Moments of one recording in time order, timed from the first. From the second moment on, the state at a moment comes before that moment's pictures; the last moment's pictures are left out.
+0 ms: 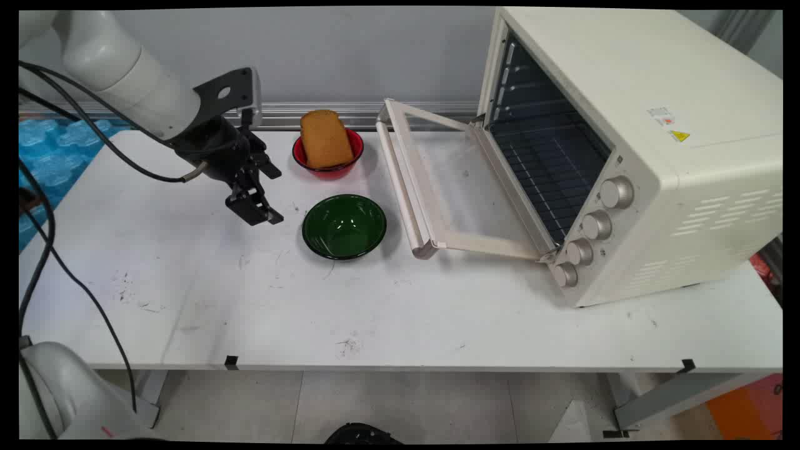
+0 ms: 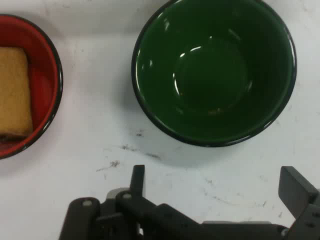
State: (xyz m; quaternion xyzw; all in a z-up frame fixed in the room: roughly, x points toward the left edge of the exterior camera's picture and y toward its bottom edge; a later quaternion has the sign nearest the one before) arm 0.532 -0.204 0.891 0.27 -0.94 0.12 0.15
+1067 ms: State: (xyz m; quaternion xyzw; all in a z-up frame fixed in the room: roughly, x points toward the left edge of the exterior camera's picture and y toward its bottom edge) arm 0.489 -0.273 0.861 0.27 -0.92 0.13 0.27
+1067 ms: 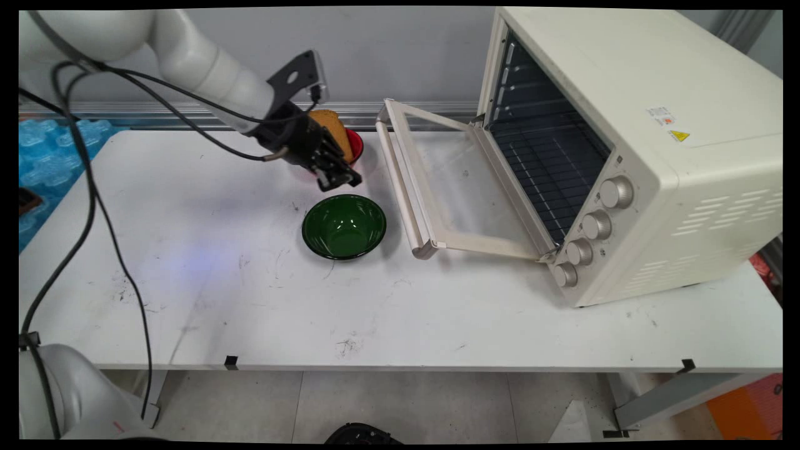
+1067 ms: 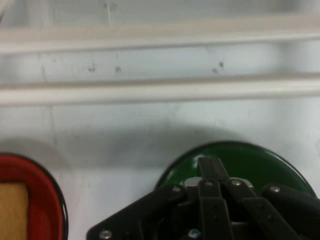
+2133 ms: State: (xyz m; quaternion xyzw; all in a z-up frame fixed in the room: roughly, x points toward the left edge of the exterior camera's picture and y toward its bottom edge) arm 0.480 -0.317 0.788 0.26 -0.90 0.14 0.32
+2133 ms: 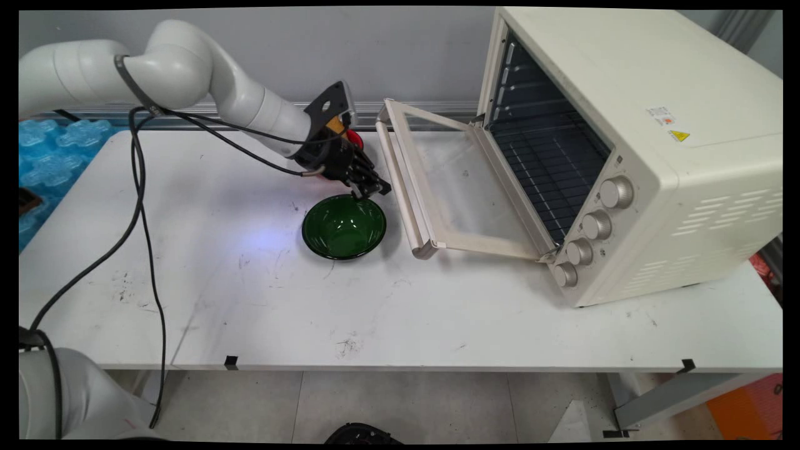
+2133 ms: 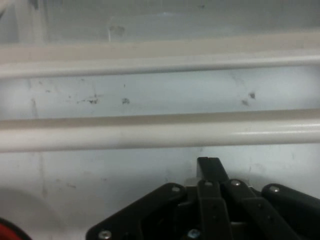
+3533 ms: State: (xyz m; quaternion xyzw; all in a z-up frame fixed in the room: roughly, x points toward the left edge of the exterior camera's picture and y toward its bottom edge) arm 0.441 -0.339 0.826 0.23 -0.90 0.14 0.35
